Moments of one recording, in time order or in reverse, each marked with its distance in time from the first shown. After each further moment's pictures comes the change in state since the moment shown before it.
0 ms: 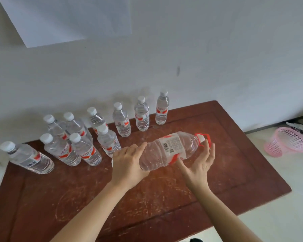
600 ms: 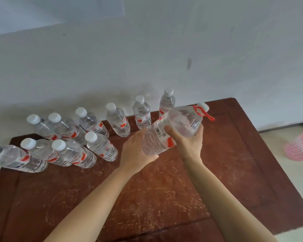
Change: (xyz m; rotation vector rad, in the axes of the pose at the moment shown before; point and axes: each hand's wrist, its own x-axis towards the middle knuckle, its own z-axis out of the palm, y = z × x) left_hand 0.105 0.003 0.065 -0.250 -0.169 -0.268; right_hand 0.136 -0.039 0.045 0.362 -0.109 0.293
